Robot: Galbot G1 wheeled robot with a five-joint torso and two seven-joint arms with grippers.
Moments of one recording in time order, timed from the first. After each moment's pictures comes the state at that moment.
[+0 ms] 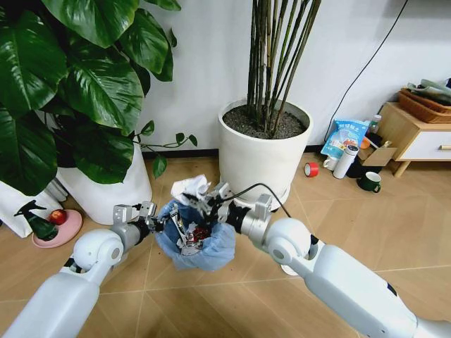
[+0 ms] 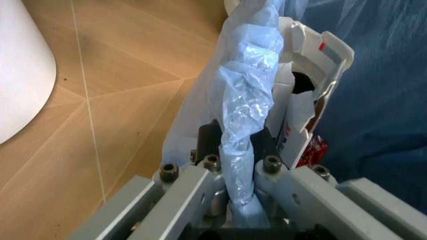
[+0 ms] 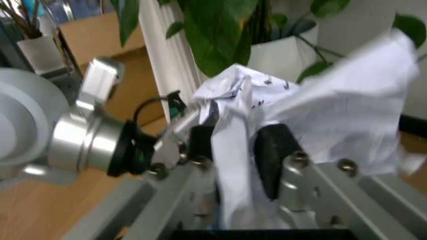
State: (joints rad) left arm 1.06 -0.93 -0.34 -1.82 -0.75 0.71 0.03; right arm -0.73 1.02 -0.26 1.91 0.78 -0.25 -0.15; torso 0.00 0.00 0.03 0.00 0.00
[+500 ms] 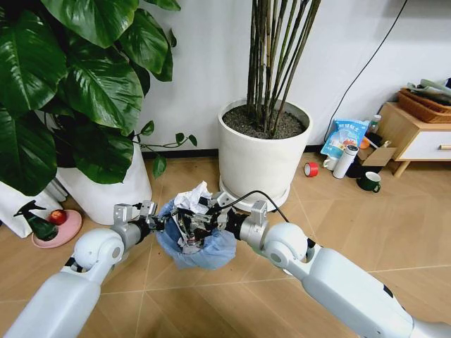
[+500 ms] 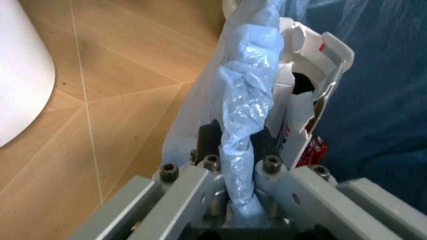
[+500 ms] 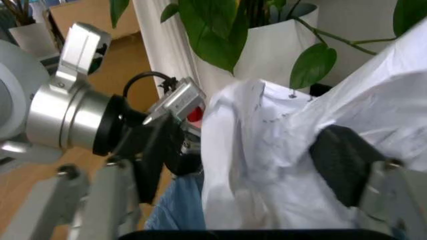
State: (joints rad) left arm 1.05 -0.94 -0.34 -1.82 -0.75 0.71 0.04; right arm -0.73 1.02 -0.27 1.88 0.76 -0.26 -0.16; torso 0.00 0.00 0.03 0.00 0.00
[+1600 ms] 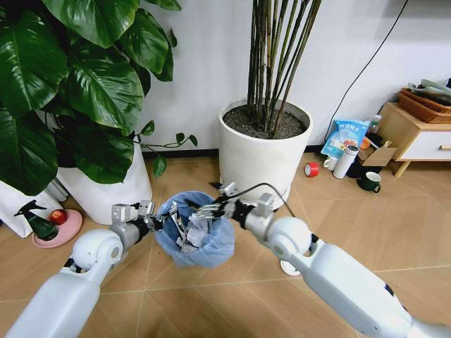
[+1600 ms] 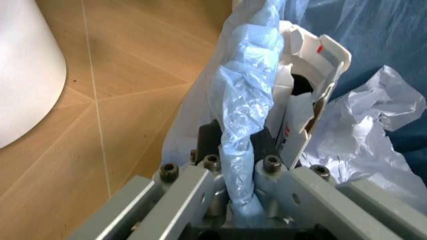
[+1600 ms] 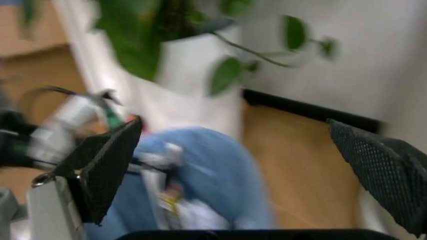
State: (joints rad) left arm 1.07 -0.95 -0.37 -1.81 -0.73 0.70 0.04; right arm -0.82 1.00 -0.10 1.85 0.70 -0.24 -0.09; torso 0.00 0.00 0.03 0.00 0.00
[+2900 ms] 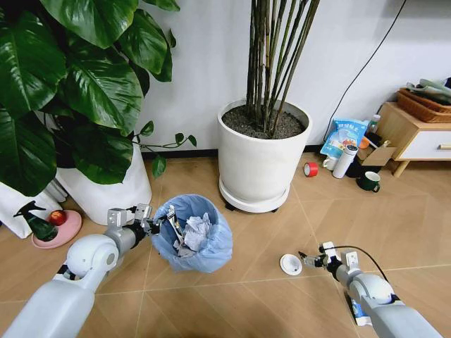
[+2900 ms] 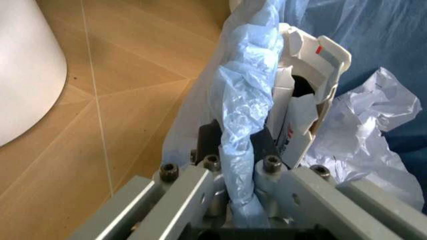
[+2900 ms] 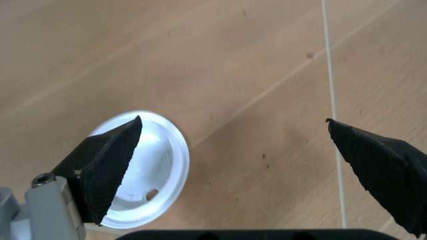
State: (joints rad) left arm 1.11 -0.94 -0.39 -1.85 -0.72 0.69 0.05; right arm -1.15 1.01 0.34 1.22 0.47 -0.20 -0.24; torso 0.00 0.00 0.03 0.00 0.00
